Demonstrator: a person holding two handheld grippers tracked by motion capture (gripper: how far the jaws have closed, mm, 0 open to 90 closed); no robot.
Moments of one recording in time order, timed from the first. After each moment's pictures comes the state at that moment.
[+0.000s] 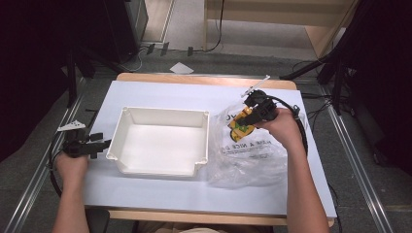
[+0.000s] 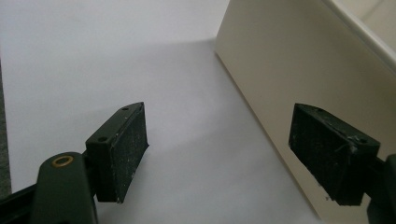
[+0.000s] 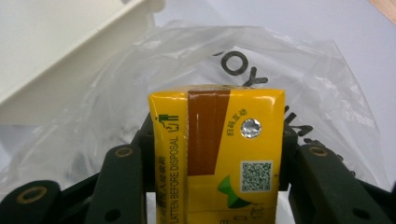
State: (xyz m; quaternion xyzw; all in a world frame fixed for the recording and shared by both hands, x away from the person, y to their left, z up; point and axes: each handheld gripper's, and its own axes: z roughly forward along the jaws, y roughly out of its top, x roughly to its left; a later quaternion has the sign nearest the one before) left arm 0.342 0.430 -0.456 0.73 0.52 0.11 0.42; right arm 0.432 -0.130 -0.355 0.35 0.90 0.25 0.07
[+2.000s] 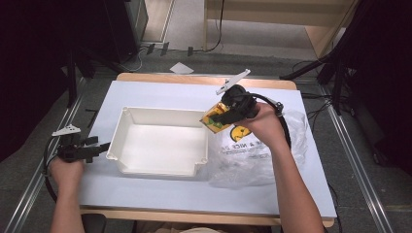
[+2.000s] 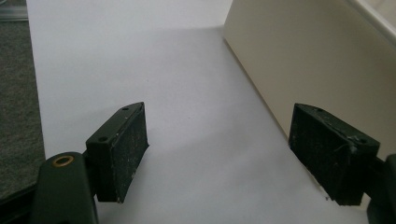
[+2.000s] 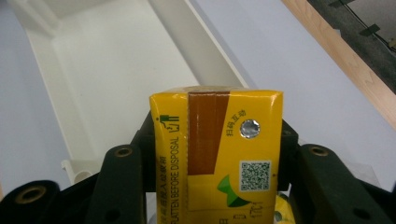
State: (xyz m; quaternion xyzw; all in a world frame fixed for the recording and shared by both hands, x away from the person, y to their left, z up) left arm 0.326 0.438 -0.456 0.73 0.53 0.12 0.41; right arm 0.396 -0.067 -0.303 0.25 0.91 0.33 0.10
